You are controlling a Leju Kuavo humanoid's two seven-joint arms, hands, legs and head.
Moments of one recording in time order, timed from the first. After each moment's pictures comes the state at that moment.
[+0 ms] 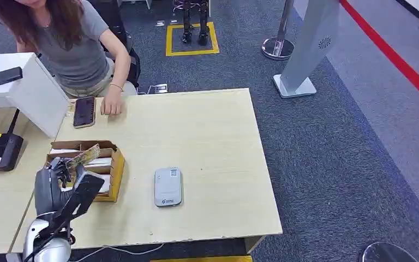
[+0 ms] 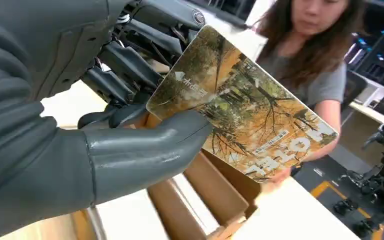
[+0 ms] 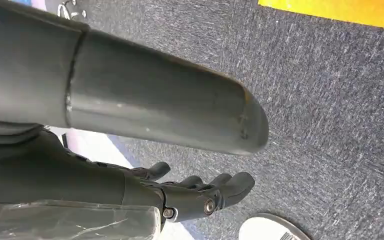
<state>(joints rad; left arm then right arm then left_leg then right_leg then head) -0.02 -0.20 0.18 -1.72 -0.82 0.00 -0.16 -0.11 0.11 -0.92 -0.24 1.55 -0.22 0.10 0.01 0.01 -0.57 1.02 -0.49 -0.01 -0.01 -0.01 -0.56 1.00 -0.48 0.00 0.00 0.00</state>
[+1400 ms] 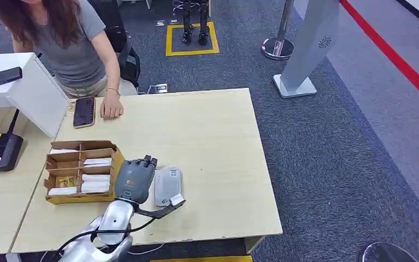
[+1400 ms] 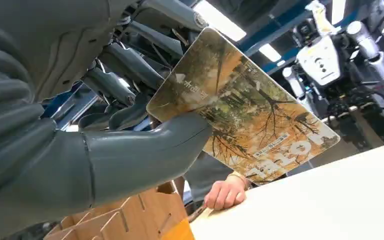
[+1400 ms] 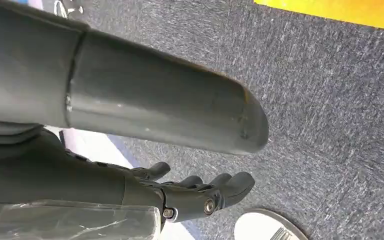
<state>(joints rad) -0.34 0.11 -0.71 -1.27 -1.54 0.19 0.43 -0.13 0.11 -0.90 -0.24 1.55 -0.22 0.11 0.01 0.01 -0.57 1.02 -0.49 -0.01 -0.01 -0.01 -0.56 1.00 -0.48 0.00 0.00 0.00</state>
